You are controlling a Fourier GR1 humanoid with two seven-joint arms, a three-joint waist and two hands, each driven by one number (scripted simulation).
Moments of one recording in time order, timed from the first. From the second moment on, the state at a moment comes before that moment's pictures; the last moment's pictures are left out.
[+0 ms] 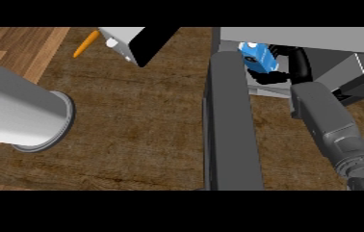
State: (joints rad) left arm 0.58 0.12 0.43 -2.29 0.73 -0.58 0.03; right arm -0.97 -0.31 -0.32 -0.14 0.27 -0.21 -0.76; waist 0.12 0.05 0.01
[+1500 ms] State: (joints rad) left arm 0.45 0.20 0.44 -2.25 0.72 -0.56 0.05; right arm -1.04 -0.43 -0.35 -0.10 0.27 -0.34 -0.69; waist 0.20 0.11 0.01
